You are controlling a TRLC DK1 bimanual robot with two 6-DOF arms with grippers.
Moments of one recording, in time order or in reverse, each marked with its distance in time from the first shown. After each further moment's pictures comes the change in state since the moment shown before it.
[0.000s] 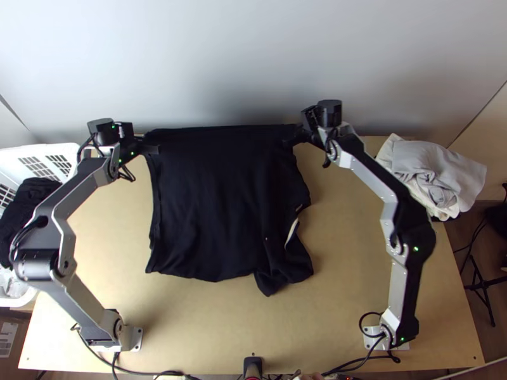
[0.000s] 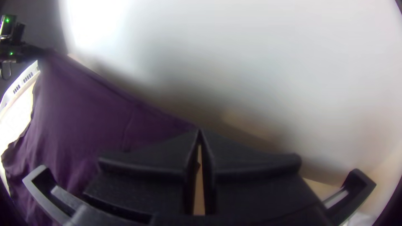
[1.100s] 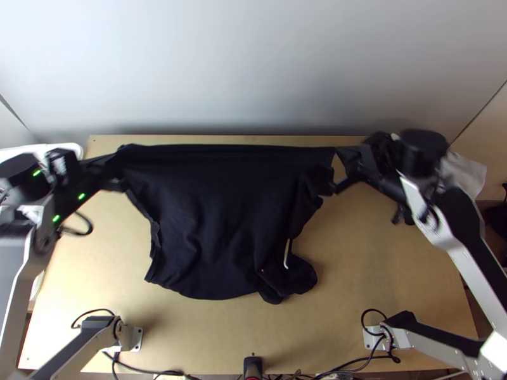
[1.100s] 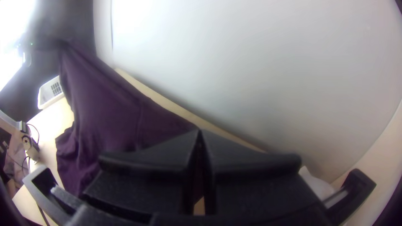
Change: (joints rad) left arm -0.014 -0.840 -0.200 -0.451 0.164 -0.098; right arm 0.069 -0.913 -0.445 -0.357 -0.050 -0.008
